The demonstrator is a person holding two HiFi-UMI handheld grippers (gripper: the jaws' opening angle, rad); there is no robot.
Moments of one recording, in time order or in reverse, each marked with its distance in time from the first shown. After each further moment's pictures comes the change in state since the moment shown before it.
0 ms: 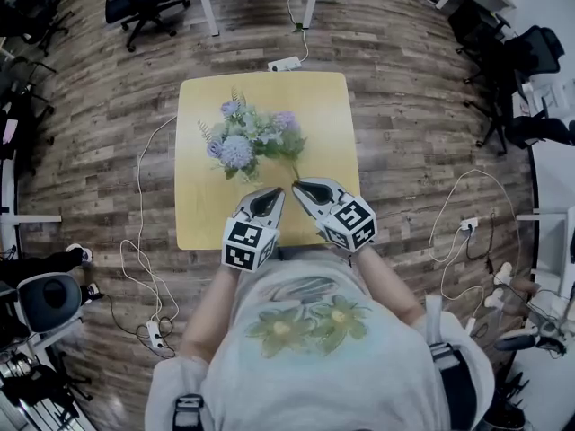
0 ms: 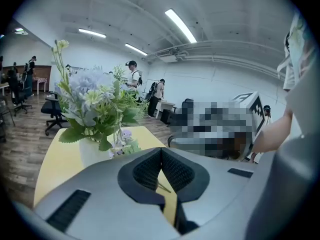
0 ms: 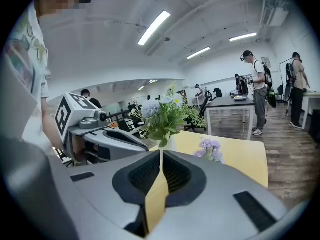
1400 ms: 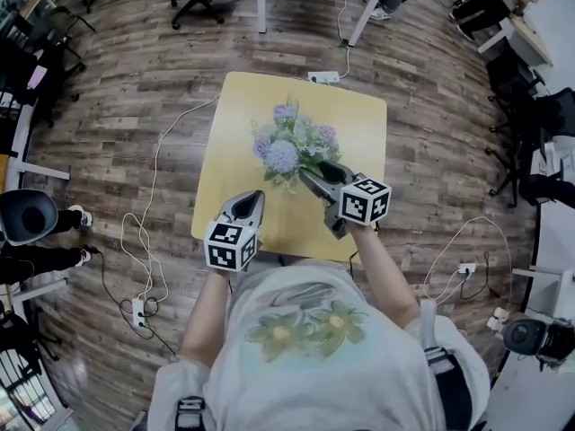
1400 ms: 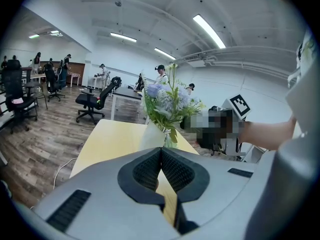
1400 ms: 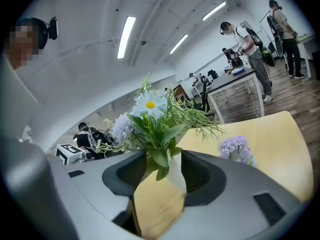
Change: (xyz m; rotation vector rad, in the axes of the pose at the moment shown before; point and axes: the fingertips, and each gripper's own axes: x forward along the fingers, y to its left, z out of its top) left arm -0.081 0.107 -0.024 -0.194 -0.043 0.263; right arm 0.087 -0.015 0.042 0.342 -0.023 0.162
